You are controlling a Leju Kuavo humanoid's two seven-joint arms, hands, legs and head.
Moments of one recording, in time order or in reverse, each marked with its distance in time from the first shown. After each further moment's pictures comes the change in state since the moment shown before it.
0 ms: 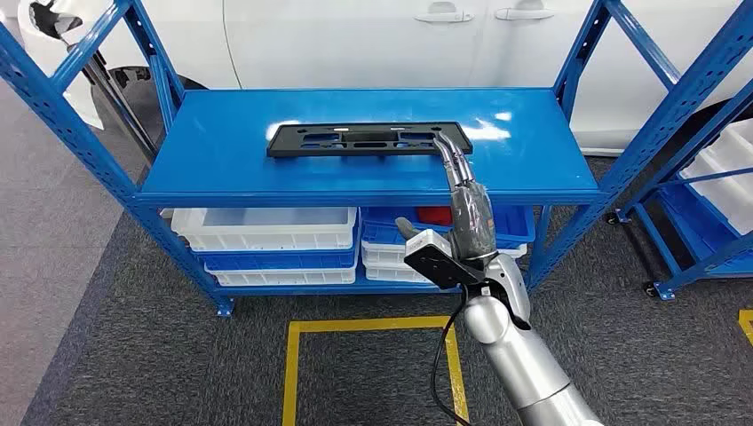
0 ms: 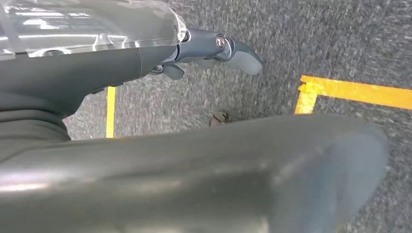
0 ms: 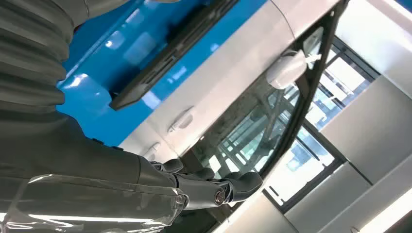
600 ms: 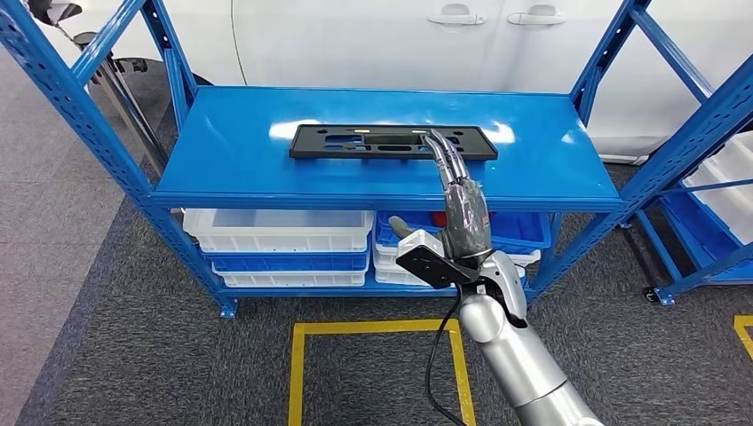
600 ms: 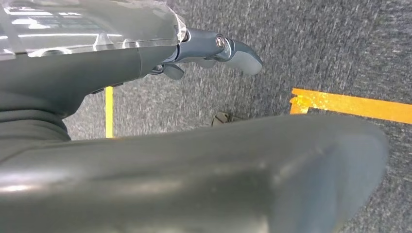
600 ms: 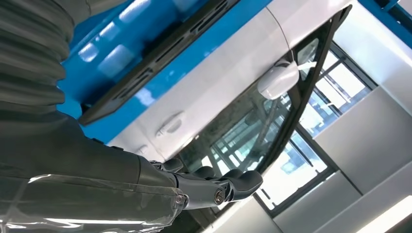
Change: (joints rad) left arm 0.001 -0.004 0.013 0.004 -0.032 0.003 0.000; right arm 0.000 0.000 0.008 -0.004 0.004 0.002 0.011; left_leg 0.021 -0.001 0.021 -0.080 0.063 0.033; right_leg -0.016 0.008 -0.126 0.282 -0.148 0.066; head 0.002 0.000
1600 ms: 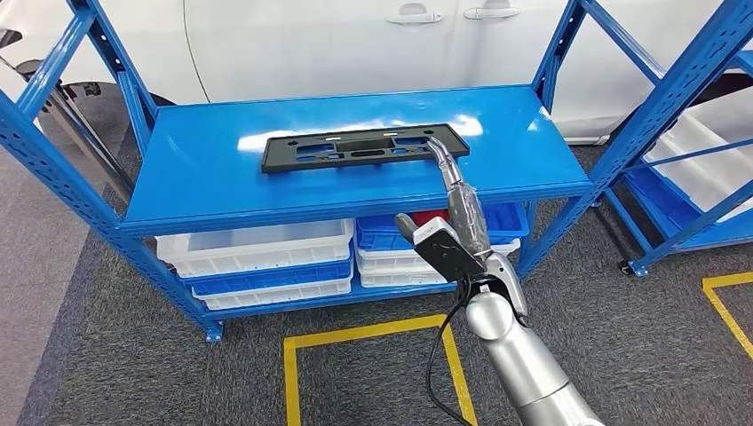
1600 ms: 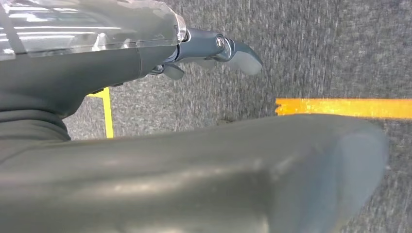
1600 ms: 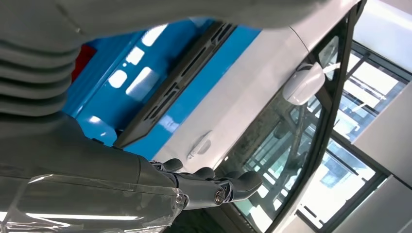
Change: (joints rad) left arm -0.002 0.005 0.004 0.003 -0.045 0.015 0.007; right arm 0.006 -0.001 -0.011 0.010 -0.176 0.109 0.018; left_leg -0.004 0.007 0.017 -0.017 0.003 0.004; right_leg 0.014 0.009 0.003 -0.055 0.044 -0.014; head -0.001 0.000
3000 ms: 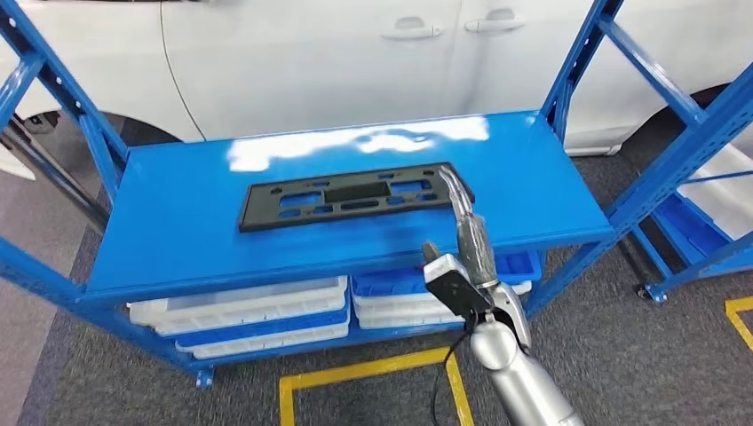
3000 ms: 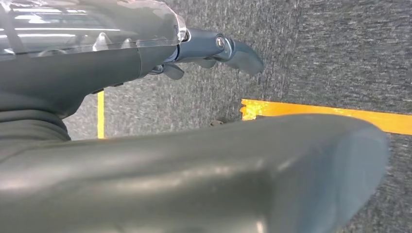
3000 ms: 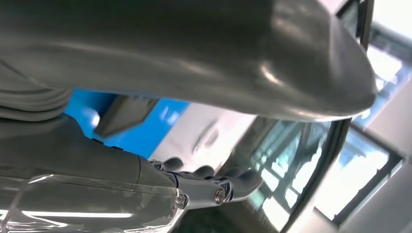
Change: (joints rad) left arm 0.017 0.010 0.070 0.006 0.016 0.036 0.009; right arm 0.135 -0.009 -0.028 -0.046 -0.001 -0.071 -0.100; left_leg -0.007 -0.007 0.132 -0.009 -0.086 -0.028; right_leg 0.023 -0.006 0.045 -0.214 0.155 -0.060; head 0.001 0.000
